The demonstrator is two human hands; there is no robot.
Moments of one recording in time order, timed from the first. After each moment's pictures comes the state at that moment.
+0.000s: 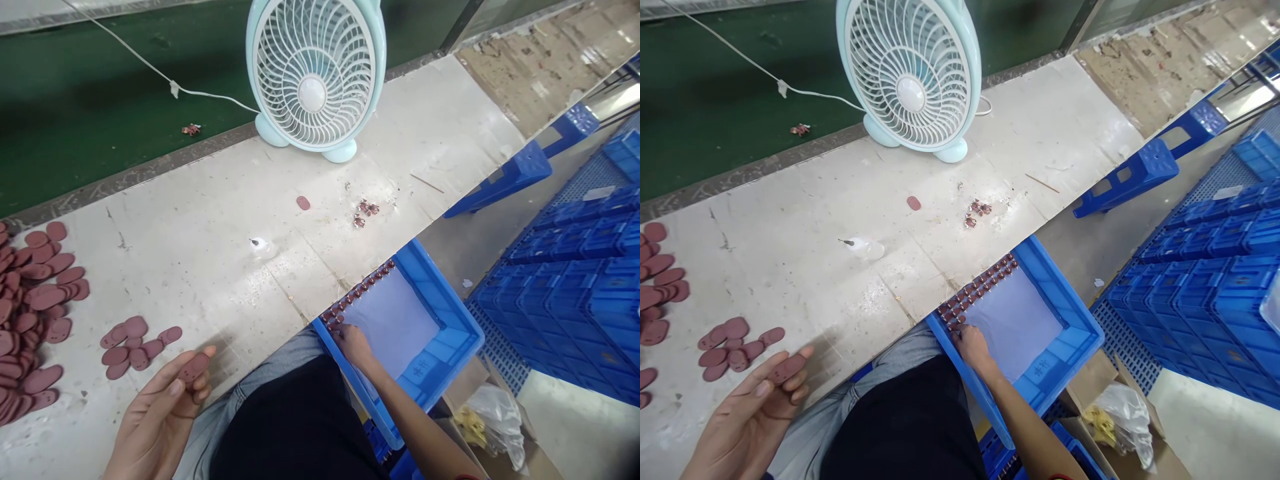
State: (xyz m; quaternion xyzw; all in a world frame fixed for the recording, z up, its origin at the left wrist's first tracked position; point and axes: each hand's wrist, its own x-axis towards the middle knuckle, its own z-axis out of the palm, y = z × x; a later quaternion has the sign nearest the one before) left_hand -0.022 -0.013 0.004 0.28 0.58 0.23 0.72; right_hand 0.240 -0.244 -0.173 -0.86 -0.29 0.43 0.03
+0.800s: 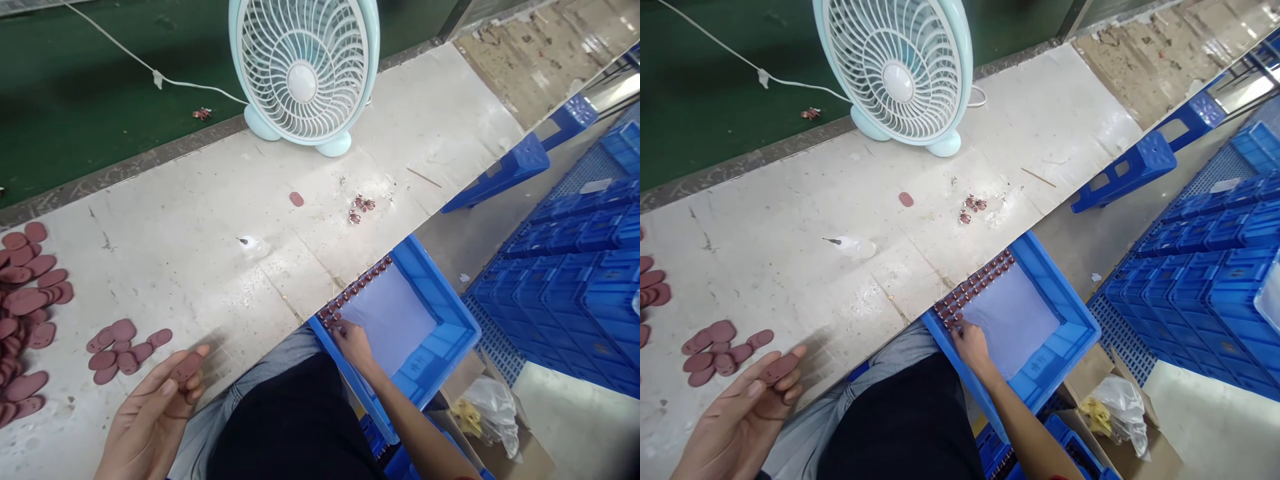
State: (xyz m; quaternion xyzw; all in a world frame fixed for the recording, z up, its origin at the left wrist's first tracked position) left_hand -0.021 -0.012 0.000 0.29 0.59 0.23 0.72; right_hand 0.235 -0.258 -0.176 -0.88 -0.24 0.40 0.12
